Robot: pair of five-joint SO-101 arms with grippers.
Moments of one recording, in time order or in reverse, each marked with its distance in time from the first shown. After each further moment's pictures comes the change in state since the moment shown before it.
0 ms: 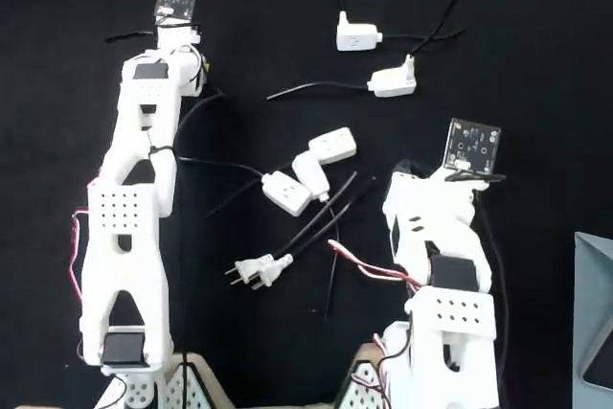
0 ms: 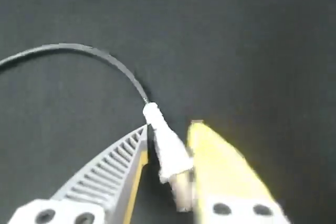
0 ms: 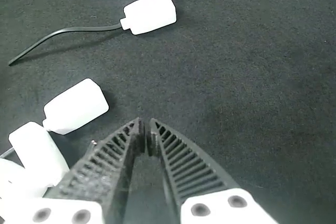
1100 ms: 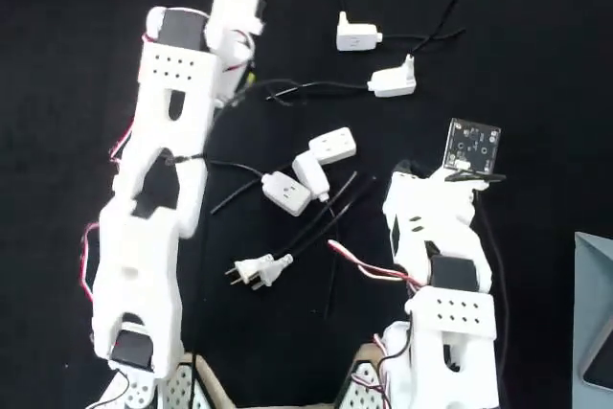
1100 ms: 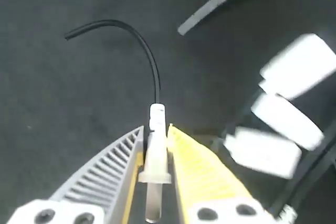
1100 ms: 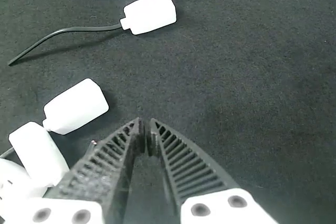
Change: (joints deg) left arm 14.9 -26.1 -10.5 58.2 -4.1; right arm 0.0 0.0 0.0 0.0 0.0
